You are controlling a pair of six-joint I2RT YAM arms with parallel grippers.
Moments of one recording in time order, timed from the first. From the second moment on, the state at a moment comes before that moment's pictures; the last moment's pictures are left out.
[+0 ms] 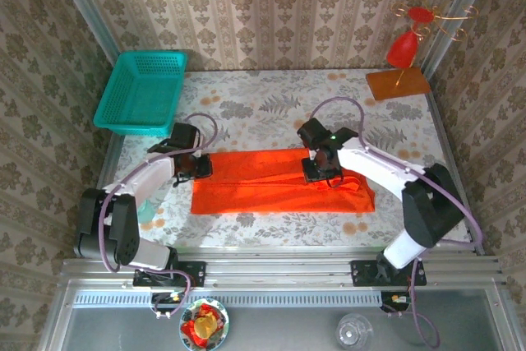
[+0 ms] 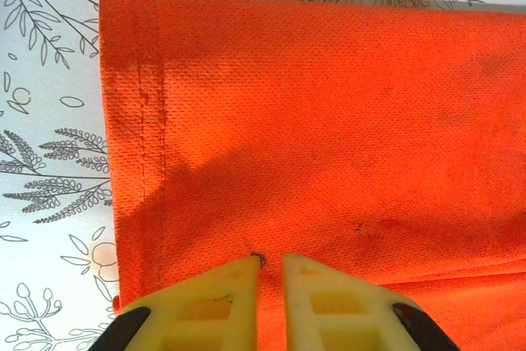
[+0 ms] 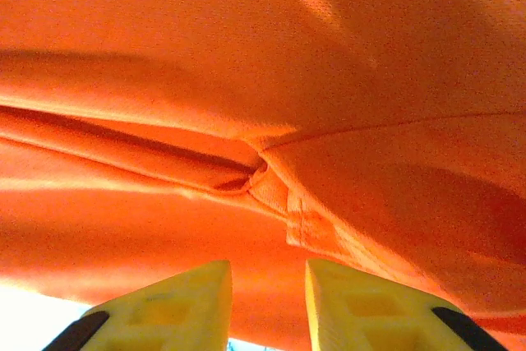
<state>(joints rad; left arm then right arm) -0.28 1.42 0.84 -0.57 0.16 -0.31 0.57 1.63 1.16 -0.89 0.07 0.40</state>
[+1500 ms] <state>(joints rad) -0.28 1.42 0.83 -0.57 0.16 -0.31 0.58 1.75 1.22 -0.95 -0.05 0.44</state>
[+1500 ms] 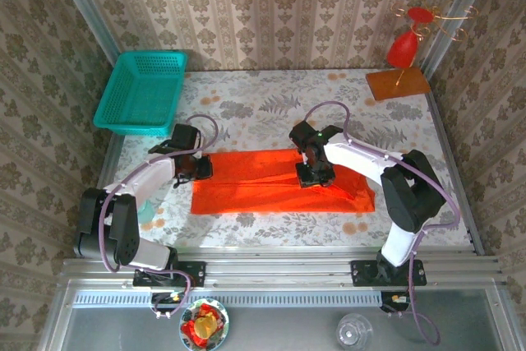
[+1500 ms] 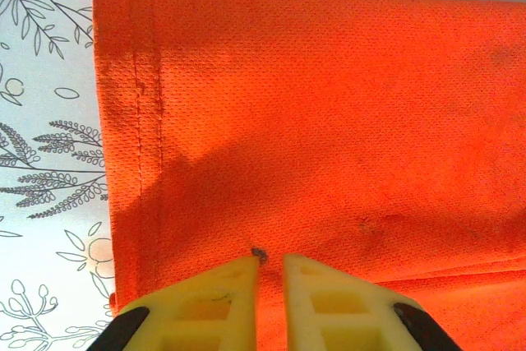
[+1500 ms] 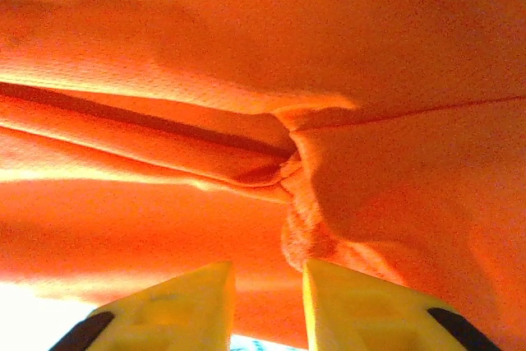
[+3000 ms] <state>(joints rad) -0.38 1.51 0.95 -0.57 0.28 -0.31 0.10 1.39 0.71 -0.79 -0.28 0.51</state>
